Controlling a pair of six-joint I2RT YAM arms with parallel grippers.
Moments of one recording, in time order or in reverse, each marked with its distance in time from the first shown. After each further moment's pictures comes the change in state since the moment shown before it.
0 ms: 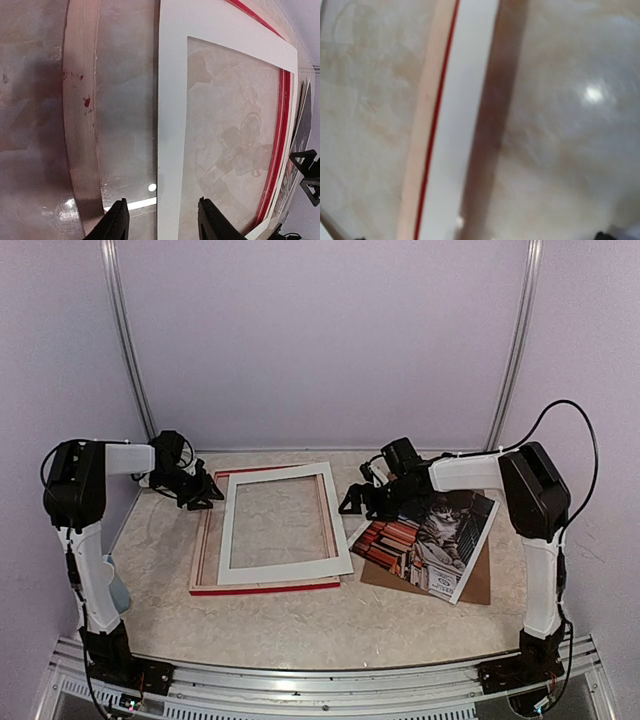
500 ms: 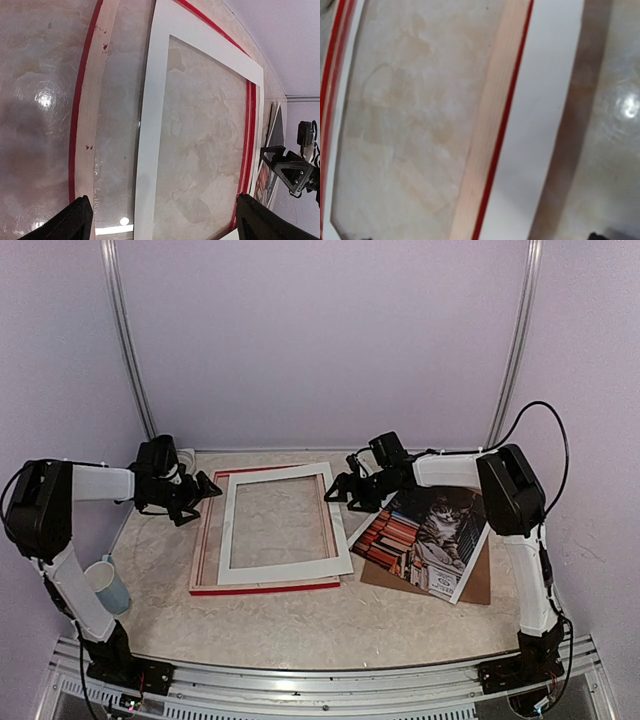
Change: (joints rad) left arm -0.014 -0.332 -0.423 0.329 -0.049 -0.240; right arm 0.000 0.182 0.244 0.024 -0.106 0.061
